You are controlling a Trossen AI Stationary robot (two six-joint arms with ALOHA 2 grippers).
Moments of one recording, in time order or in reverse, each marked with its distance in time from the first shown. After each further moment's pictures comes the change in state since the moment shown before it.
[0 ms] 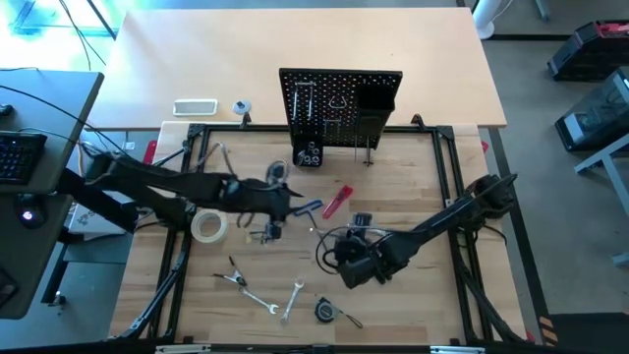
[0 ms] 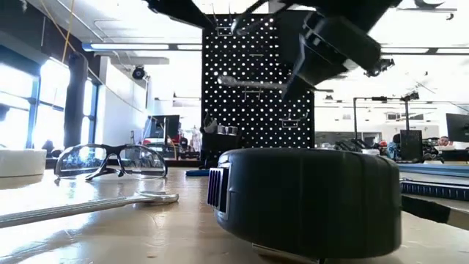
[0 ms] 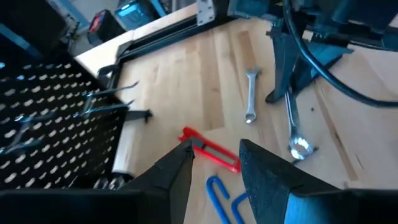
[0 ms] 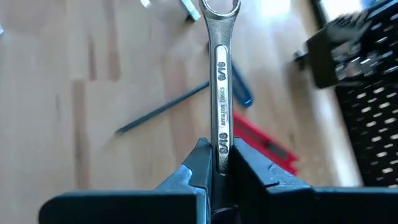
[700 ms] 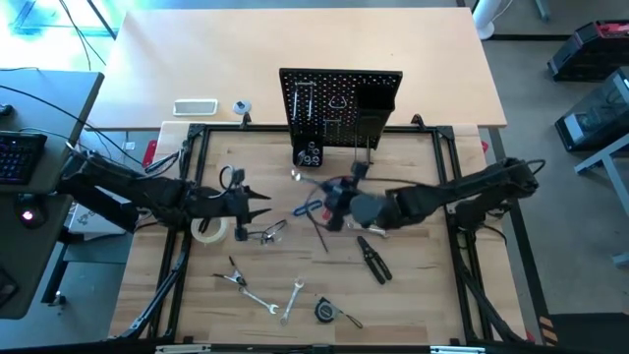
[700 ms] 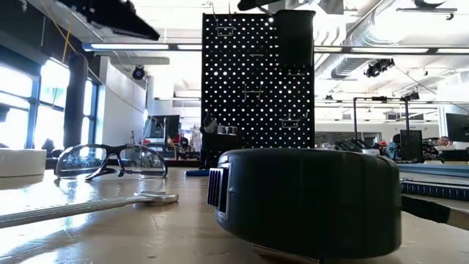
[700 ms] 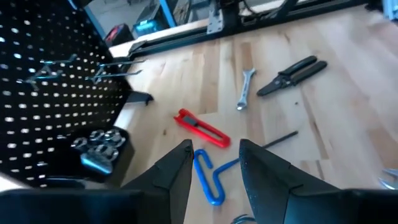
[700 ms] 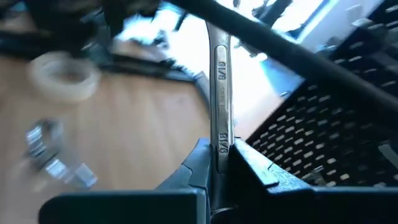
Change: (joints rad) left arm -0.123 -0.398 -0.430 0.163 -0.122 -0.159; right arm -0.237 -0.249 0.025 0.515 0.058 -0.539
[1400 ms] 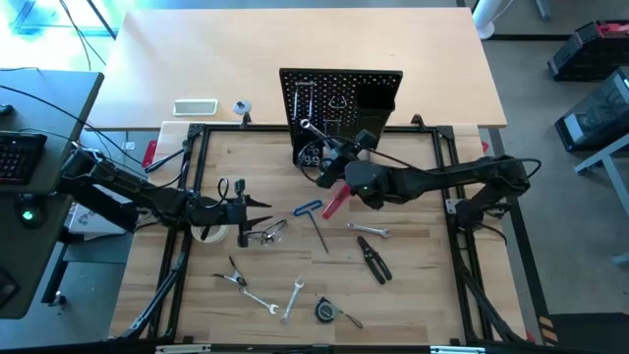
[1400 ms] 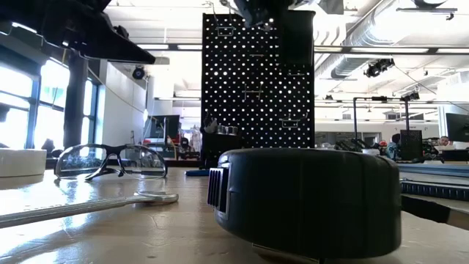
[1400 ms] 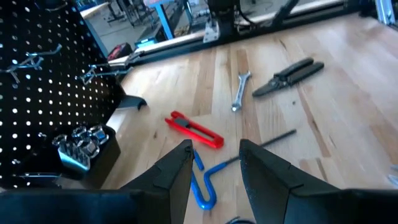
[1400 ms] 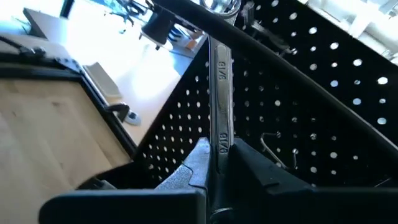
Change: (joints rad) left arm -0.033 -0.011 -0.245 0.338 -0.022 0.032; right arm -0.166 0.057 0.000 0.233 0.245 -0.212
